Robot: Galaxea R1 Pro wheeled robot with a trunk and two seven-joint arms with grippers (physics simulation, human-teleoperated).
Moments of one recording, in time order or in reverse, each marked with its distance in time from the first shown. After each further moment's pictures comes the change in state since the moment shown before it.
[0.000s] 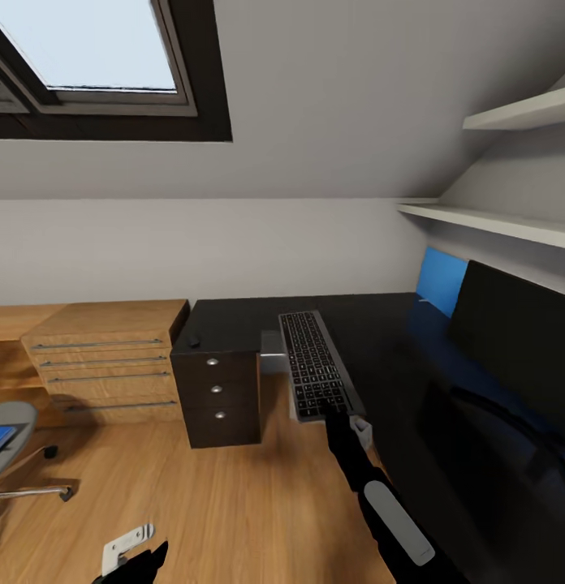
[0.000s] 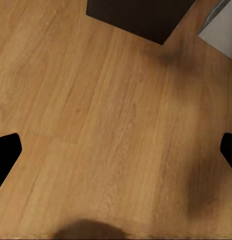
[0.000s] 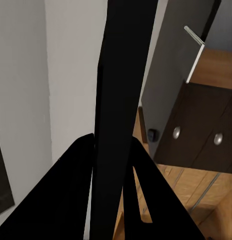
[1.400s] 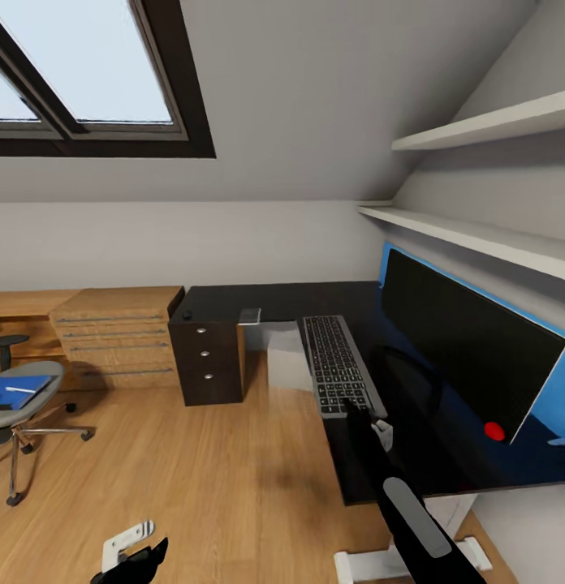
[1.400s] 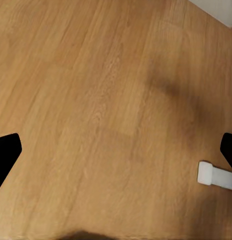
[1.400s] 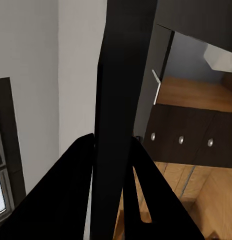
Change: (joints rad) left arm -0.001 -0.001 -0.001 -0.013 -0.002 -0.002 0.001; right arm 0.000 -0.016 -0.130 0.030 -0.002 0.031 -0.002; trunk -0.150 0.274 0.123
